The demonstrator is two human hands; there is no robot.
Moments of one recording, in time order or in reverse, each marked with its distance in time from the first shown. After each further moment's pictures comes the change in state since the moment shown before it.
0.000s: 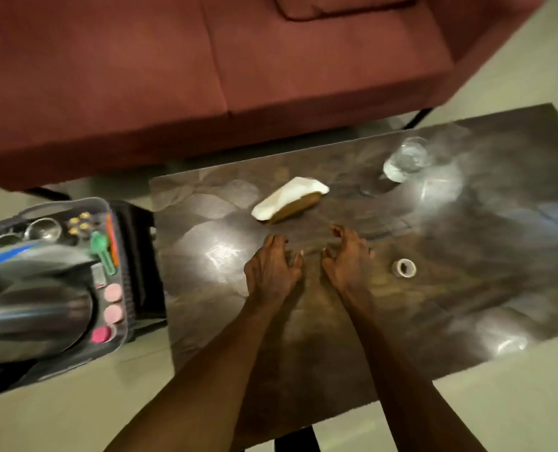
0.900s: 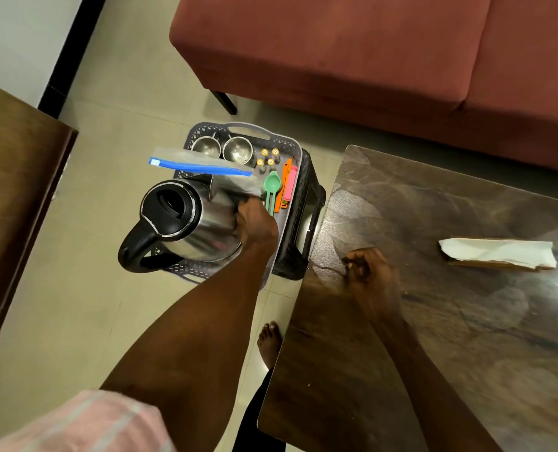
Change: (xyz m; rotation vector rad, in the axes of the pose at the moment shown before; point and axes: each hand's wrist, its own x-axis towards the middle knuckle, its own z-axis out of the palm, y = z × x) left_hand 0.042 -0.273 -0.151 -0.117 0.377 -0.878; right_hand -0.041 -0.145 0.174 0.253 -0.502 -0.595
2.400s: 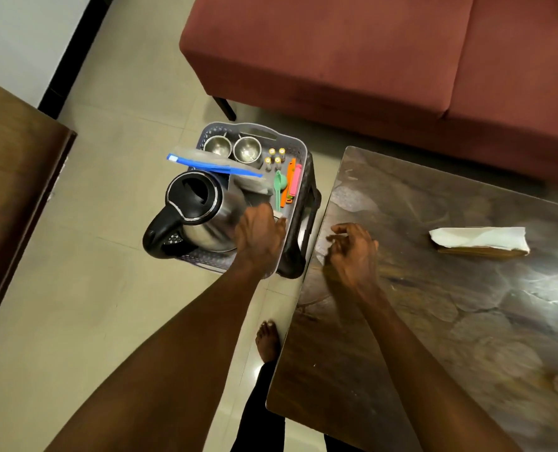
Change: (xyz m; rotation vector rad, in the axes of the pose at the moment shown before) left_hand -0.056 -0.028 -0.058 0.130 -0.031 0.353; right_hand 0.005 -0.056 0.024 -0.101 0.046 0.097
